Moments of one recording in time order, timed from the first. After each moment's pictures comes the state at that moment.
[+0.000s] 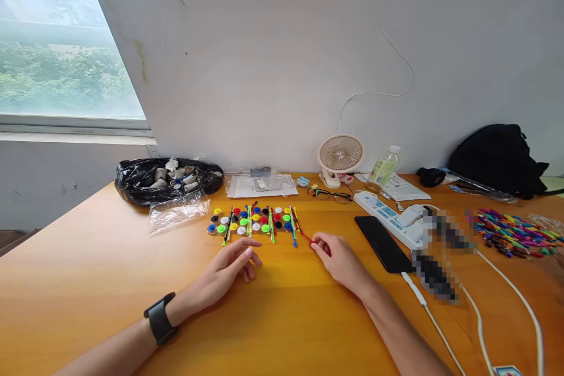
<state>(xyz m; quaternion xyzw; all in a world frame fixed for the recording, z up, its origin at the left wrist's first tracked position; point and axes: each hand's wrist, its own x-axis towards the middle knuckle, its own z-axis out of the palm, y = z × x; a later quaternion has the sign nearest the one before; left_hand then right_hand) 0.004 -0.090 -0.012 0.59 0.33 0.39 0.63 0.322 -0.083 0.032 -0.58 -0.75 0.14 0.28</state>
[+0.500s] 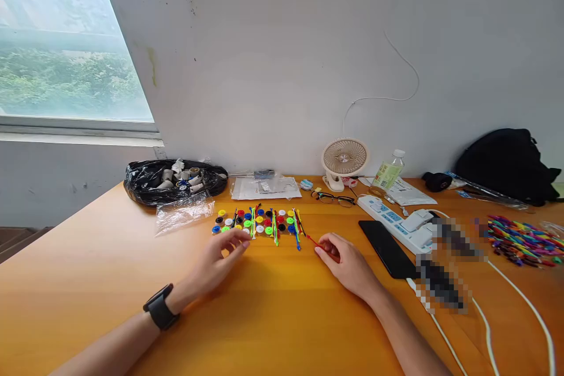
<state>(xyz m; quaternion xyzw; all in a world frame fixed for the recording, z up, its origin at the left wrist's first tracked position) -0.016 -0.072 0.003 0.71 0.40 0.44 0.37 0.331 -0.086 -0.009 -0.58 -0.73 0.19 0.30</state>
